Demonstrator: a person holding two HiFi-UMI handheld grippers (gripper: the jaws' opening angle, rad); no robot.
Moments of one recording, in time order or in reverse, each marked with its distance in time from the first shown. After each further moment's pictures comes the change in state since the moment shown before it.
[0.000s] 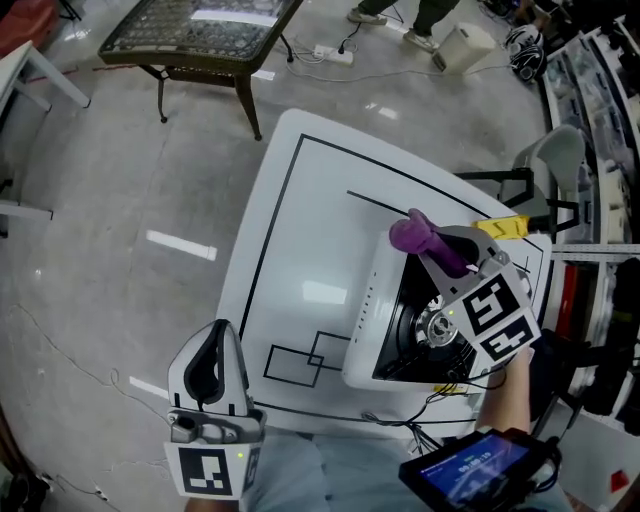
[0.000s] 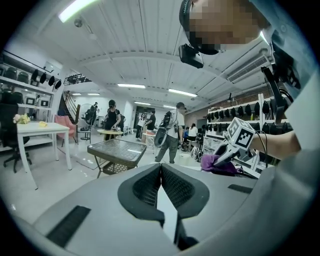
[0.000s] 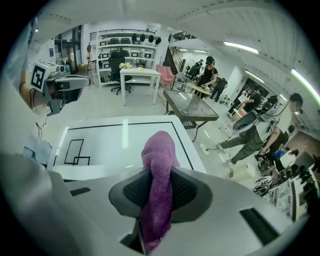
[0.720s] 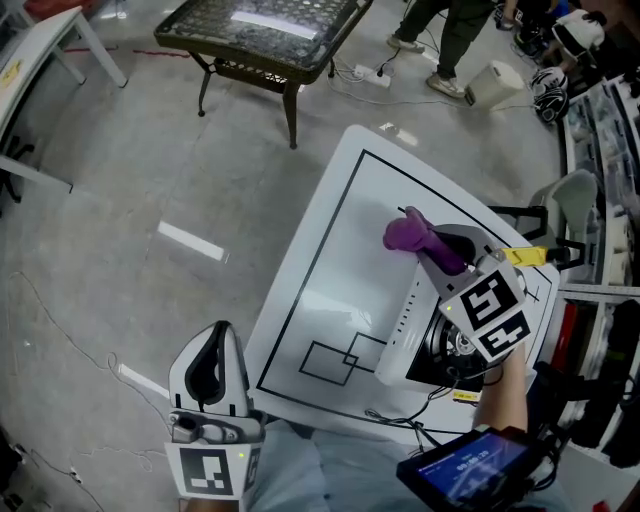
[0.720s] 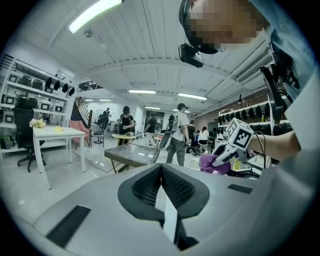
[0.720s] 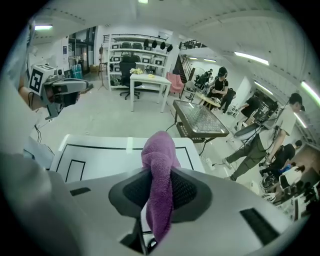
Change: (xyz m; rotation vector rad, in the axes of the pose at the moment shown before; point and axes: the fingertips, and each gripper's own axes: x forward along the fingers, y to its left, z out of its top) left arm -0.066 0.074 0.017 -0.012 -0.058 0.129; right arm 0.016 0.050 0.098 -0.101 -0.082 0.036
